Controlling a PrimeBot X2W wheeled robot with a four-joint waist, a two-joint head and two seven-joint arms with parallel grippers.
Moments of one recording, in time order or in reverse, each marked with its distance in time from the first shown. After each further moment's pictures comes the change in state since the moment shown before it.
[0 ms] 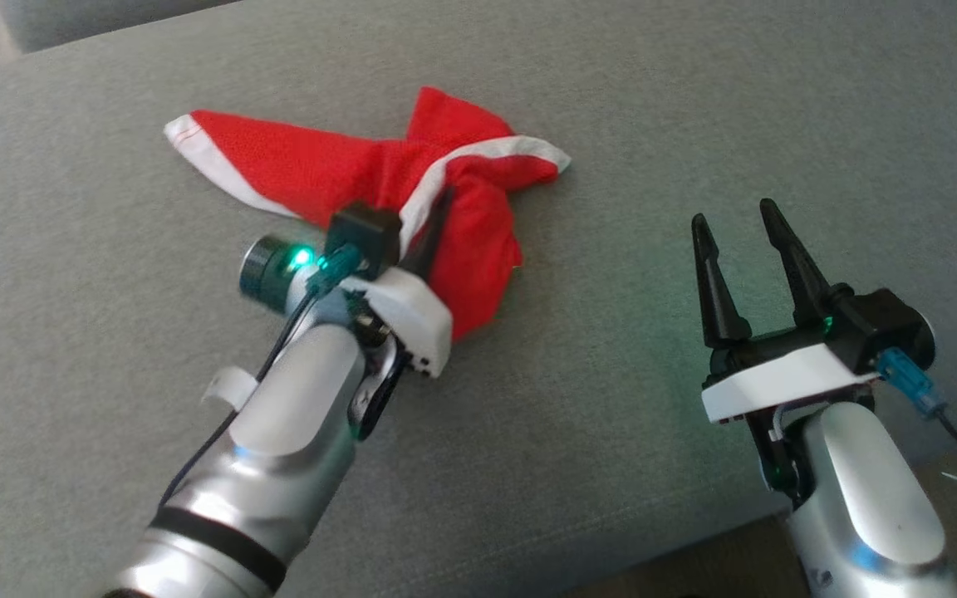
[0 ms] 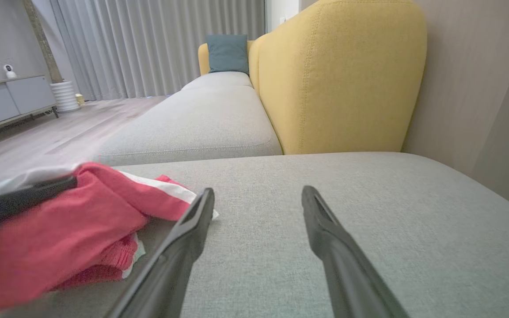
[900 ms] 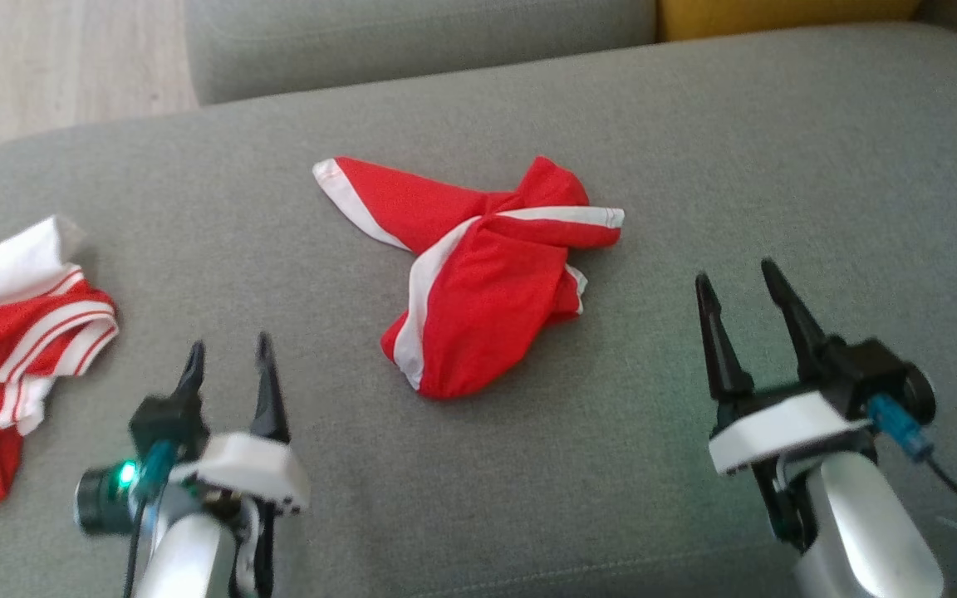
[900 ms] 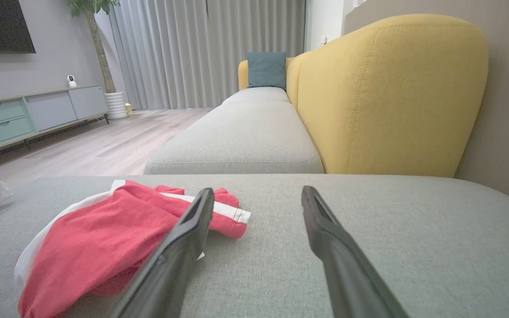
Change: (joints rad) left arm 0.545 0.051 0.484 -0.352 0.147 0.171 0.000; right arm 0.079 0.004 -0.026 0.032 -0.046 0.000 0.000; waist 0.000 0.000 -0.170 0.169
